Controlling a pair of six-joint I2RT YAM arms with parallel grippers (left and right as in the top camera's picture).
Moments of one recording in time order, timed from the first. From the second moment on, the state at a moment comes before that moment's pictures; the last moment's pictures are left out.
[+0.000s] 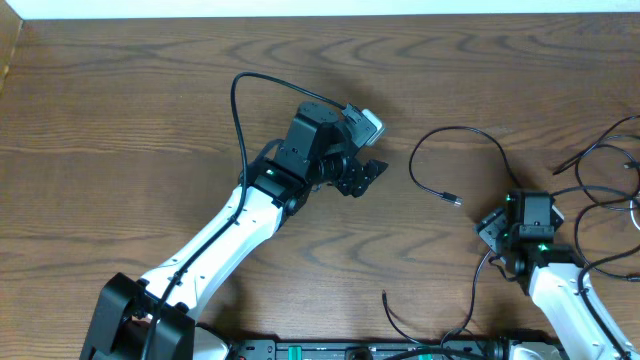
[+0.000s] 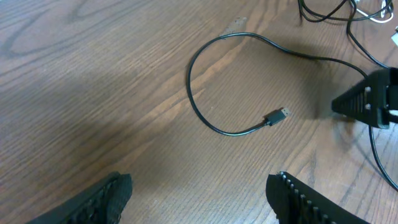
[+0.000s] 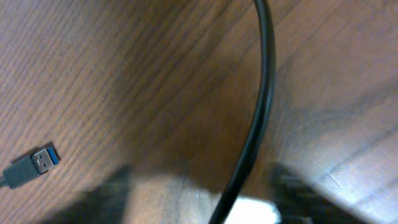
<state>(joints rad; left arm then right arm) -0.55 1.53 1.02 -0.19 0.38 0.12 -0.01 1.15 0.40 -0.40 0.15 0.84</state>
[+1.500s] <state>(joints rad) -0.55 1.53 1.02 -0.26 0.42 0.14 -0.58 1.17 1.36 -0.41 0.22 0.56</state>
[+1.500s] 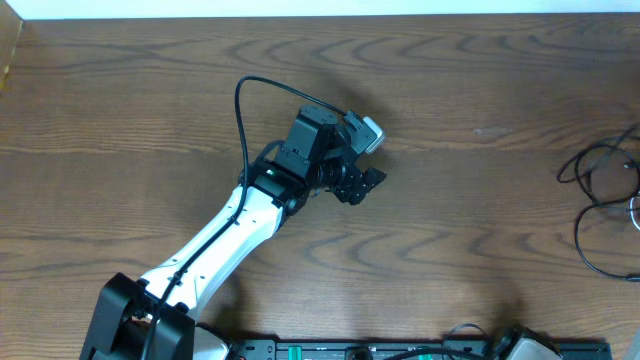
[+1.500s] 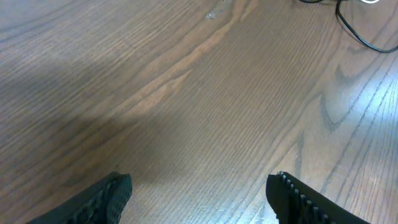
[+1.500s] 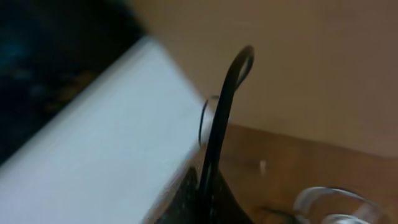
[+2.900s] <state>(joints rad) -0.55 1.53 1.02 -0.31 0.42 0.18 -0.77 1.86 1.49 -0.74 -0.58 0.15</state>
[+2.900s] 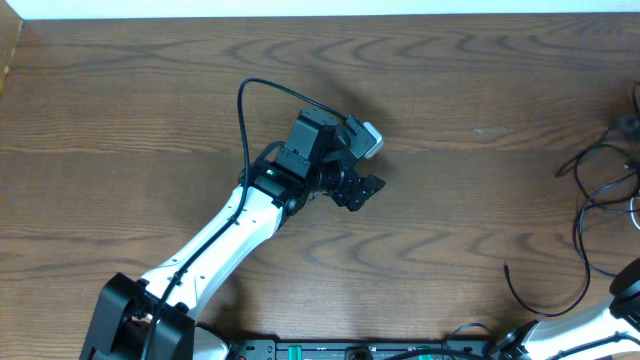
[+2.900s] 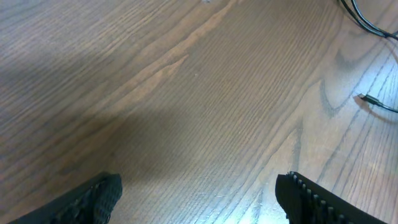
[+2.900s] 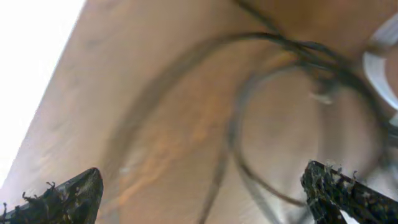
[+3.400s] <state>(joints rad) -0.52 1.44 1.02 -0.24 0.31 0.20 -0.45 1.42 1.78 -0.88 -0.47 0.02</state>
